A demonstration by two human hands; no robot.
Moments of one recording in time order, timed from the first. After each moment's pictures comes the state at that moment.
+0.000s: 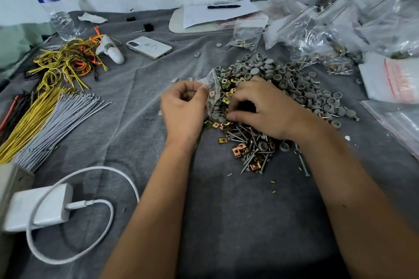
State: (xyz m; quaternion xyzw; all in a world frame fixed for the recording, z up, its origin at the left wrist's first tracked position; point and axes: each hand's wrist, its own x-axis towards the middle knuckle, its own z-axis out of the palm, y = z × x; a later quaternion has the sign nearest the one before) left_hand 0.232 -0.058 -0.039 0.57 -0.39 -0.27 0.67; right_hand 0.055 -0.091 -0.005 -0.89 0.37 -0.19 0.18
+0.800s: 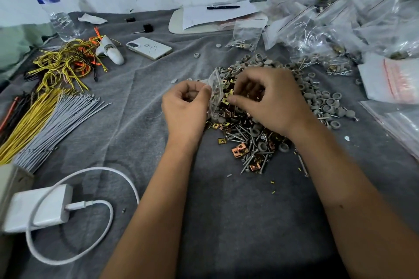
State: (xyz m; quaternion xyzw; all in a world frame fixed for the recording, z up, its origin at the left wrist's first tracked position) left_hand 0.226 -0.054 -0.035 0.57 -0.39 -0.28 0.67; right_hand 0.055 -0.089 -0.002 -0.81 0.38 -0.40 0.19
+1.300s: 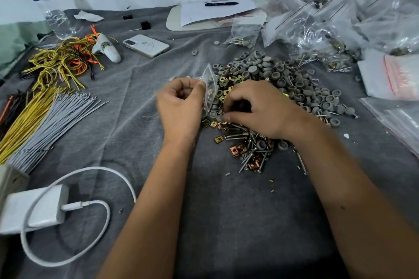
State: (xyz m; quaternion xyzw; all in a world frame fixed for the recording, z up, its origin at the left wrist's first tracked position) left_hand 0.229 -0.058 -0.037 0.57 -0.38 -0.27 0.68; right_hand 0.059 -0.089 -0.006 -0.89 0.36 -0.20 0.21
